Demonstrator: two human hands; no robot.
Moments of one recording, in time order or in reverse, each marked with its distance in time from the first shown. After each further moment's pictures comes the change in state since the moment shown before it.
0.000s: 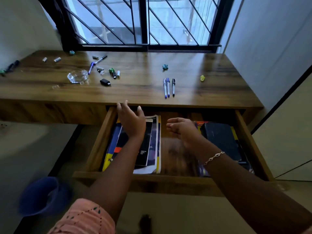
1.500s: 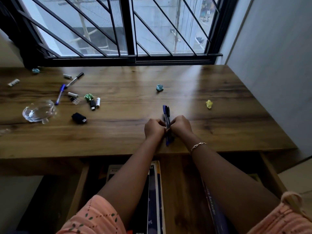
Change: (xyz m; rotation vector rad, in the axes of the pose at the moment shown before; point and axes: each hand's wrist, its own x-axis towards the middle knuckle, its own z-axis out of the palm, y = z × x) left_hand 0.144 0.032 0.183 0.093 -0.718 -0.204; right_hand 0.265 -0.076 -0.007 -0.823 0.310 -0.042
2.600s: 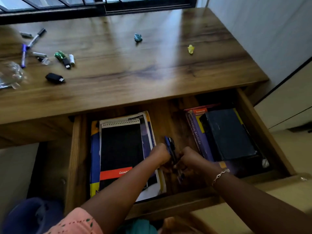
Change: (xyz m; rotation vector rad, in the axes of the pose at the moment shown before) left_hand -0.170 -0.126 0.060 0.364 -0.692 -0.248; right_hand -0.210 0.149 0.058 0.173 -0.529 0.491
